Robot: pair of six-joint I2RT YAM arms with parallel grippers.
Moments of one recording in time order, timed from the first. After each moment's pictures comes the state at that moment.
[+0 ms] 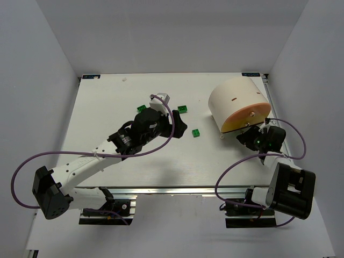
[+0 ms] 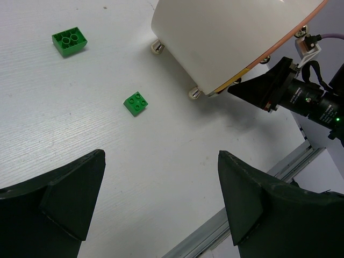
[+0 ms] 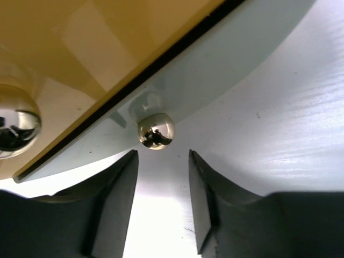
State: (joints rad) left arm -0.88 1.22 1.05 -0.19 -0.17 -0.52; right arm -0.28 1.25 0.39 0.20 -0.48 0.36
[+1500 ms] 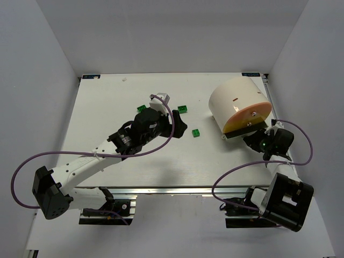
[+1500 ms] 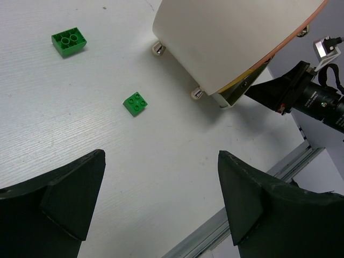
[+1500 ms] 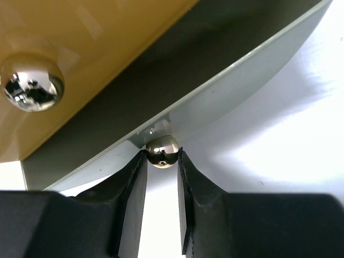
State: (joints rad) left arm -0.88 1.22 1.05 -0.19 -0.17 -0.52; right arm -0.39 1.13 0.39 0.10 -0.53 0.26
